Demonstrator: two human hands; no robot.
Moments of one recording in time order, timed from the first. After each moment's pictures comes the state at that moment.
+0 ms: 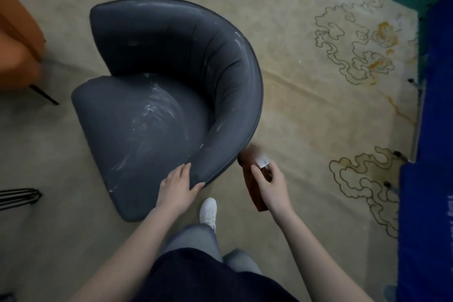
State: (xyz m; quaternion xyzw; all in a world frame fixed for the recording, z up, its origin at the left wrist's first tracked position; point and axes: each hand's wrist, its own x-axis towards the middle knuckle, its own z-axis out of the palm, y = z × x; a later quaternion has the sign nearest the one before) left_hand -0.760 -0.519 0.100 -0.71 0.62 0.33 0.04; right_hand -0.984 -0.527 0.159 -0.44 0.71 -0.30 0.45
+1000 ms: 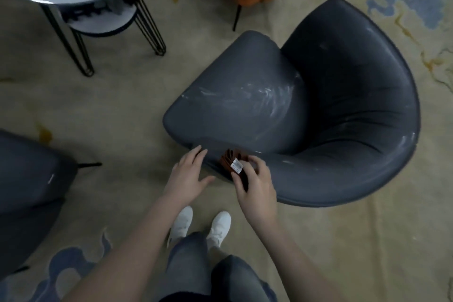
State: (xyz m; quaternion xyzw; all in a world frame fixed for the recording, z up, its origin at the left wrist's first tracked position) left_hand -0.863 -0.470 0.037 -0.91 0.18 0.28 -0.23; right_hand -0.952 -0.625 0.081 -0.93 0.21 -0.01 0.28
